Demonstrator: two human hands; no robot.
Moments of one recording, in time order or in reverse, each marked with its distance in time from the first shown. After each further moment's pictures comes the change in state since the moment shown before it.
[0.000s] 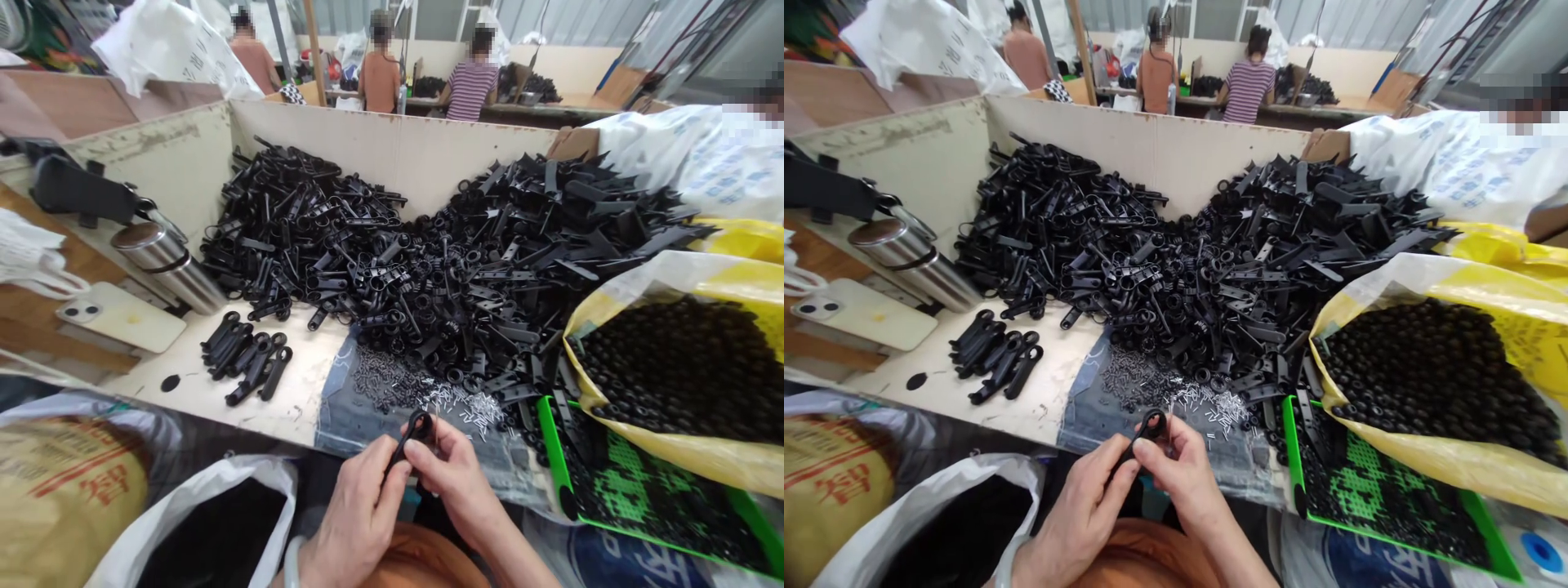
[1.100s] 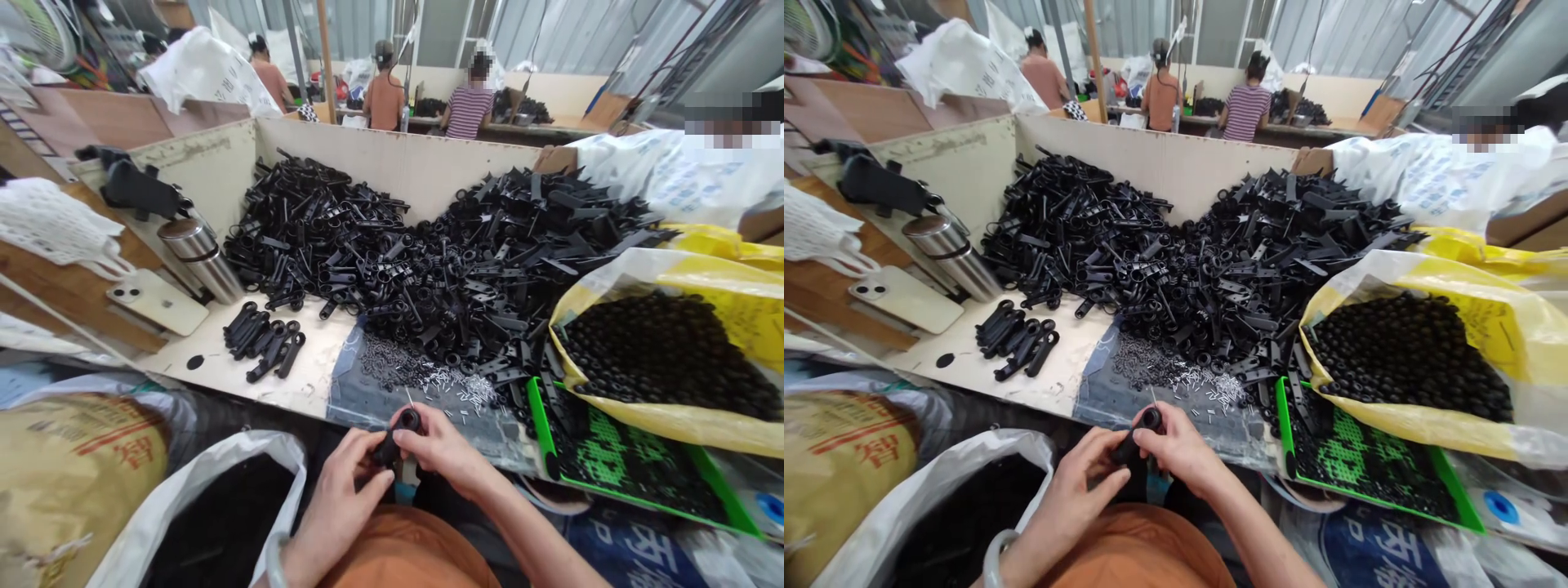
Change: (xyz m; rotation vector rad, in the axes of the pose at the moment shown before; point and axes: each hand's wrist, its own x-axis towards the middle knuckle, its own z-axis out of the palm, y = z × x) left_hand -0.044 -0.027 -0.007 -0.376 -0.019 -0.226; right_hand -0.005 -0.002 0.006 -0.348 -0.175 0.096
